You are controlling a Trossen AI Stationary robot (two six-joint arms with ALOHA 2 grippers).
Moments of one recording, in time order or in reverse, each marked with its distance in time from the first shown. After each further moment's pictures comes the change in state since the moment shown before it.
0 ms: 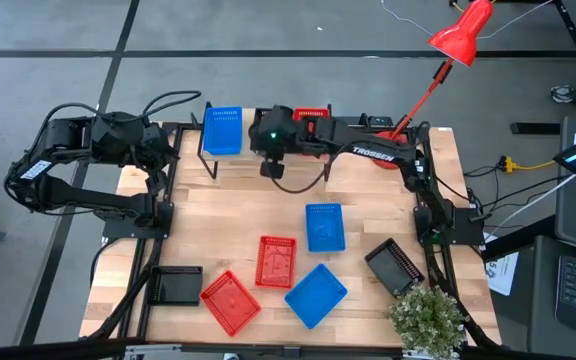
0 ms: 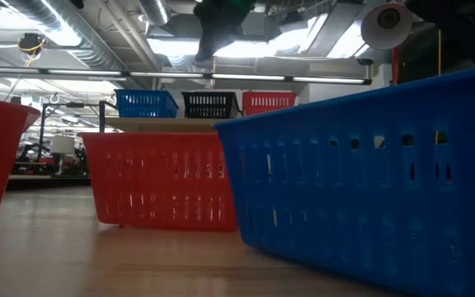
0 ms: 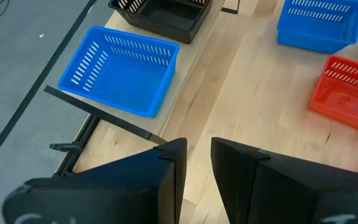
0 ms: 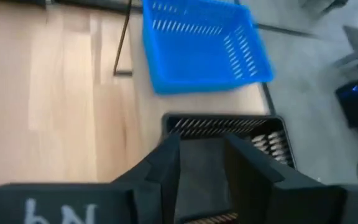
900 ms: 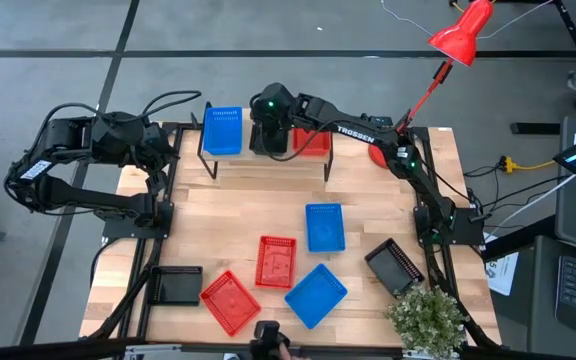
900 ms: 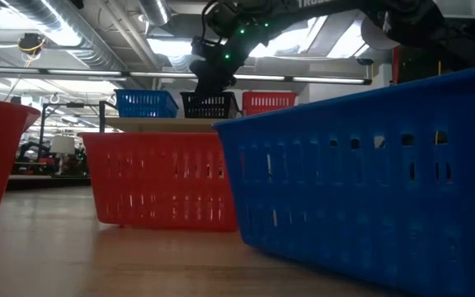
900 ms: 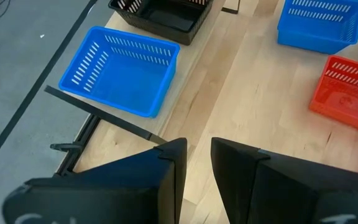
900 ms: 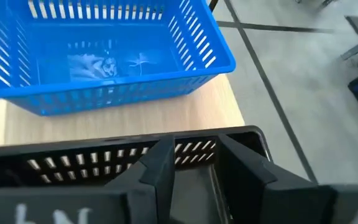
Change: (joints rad) left arm 0.000 0.000 0.000 0.001 -0.002 0.000; right arm -0.207 0.141 -0.028 0.246 -0.204 -0.048
